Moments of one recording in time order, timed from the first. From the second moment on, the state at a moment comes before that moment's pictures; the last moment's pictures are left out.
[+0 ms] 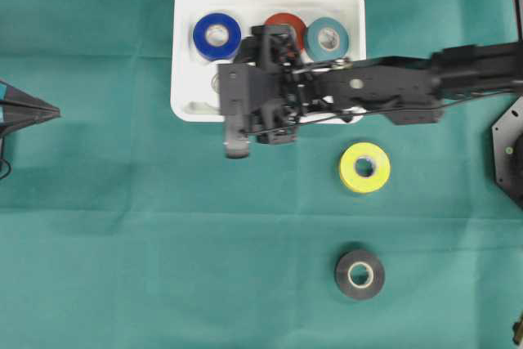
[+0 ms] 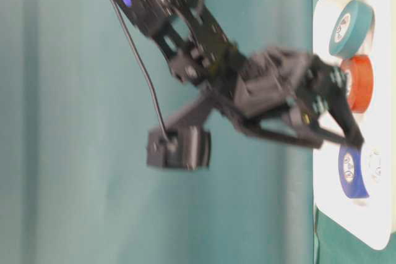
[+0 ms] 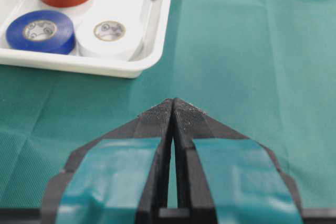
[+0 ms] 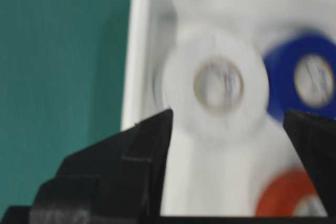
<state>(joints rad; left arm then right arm) 0.08 -1.40 1.51 -0.03 0.09 -0.02 -0.10 0.17 0.41 -0.62 0.35 0.44</state>
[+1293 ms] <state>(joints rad) 0.08 -1.40 1.51 -0.03 0.09 -0.02 -0.11 -0.87 1.36 -0.61 0.16 0.73</state>
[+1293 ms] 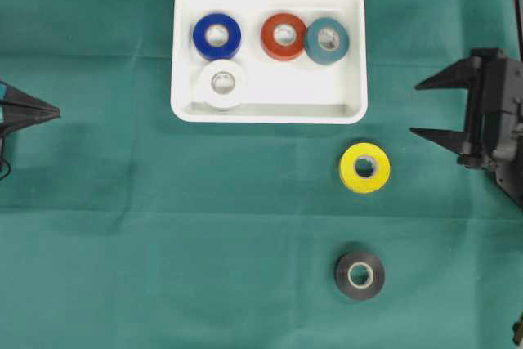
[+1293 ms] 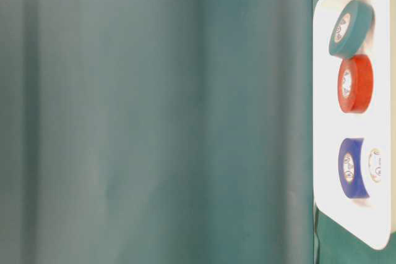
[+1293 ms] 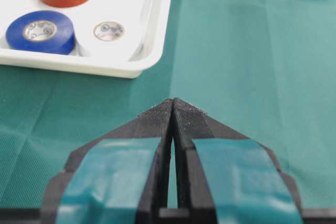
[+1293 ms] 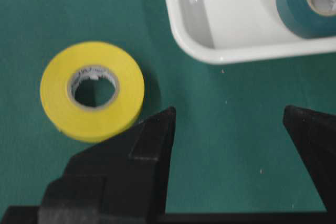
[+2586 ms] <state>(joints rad) 0.08 -1.40 1.51 -0.03 0.09 -0.02 0.13 -0.85 1.42 -0.63 -0.02 0.72</state>
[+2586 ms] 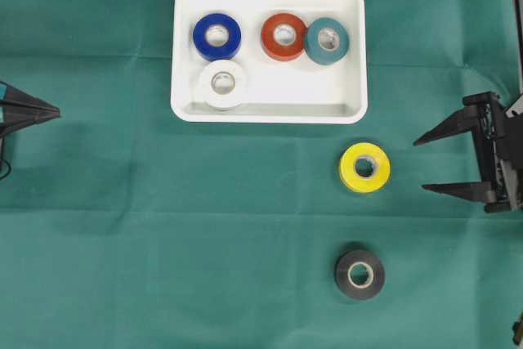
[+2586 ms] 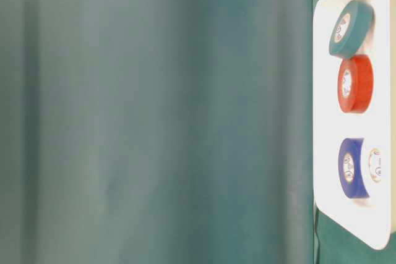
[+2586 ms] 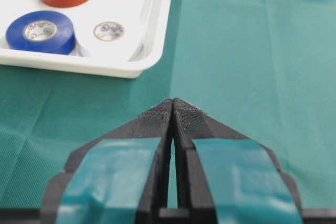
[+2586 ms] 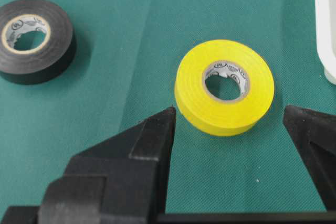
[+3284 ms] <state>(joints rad) 0.08 -1.40 1.51 -0.03 0.09 -0.02 0.14 -0.54 1.25 -0.70 -0.05 0.71</state>
